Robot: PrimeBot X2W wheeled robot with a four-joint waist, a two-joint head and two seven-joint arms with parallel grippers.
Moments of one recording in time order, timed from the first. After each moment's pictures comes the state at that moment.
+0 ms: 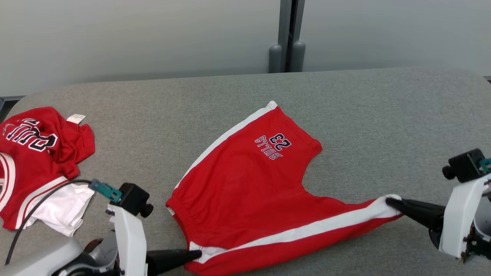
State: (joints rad) left arm -0.61 0.87 -1.21 -0.15 -1.69 -0.06 0.46; right arm -0.67 -0.97 1.20 0.05 1.46 0.13 0.16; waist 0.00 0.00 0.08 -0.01
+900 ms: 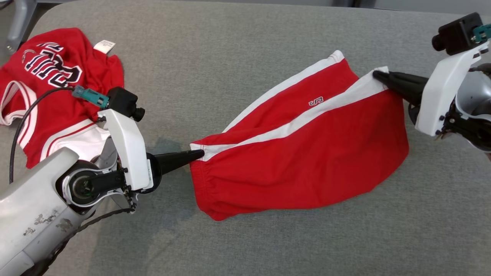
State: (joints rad) left arm -0.87 0.64 -1.08 0.23 -1.78 -0.11 0.56; right arm -1.13 -0.70 1.15 0.38 1.30 0.13 0.26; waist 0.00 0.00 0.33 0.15
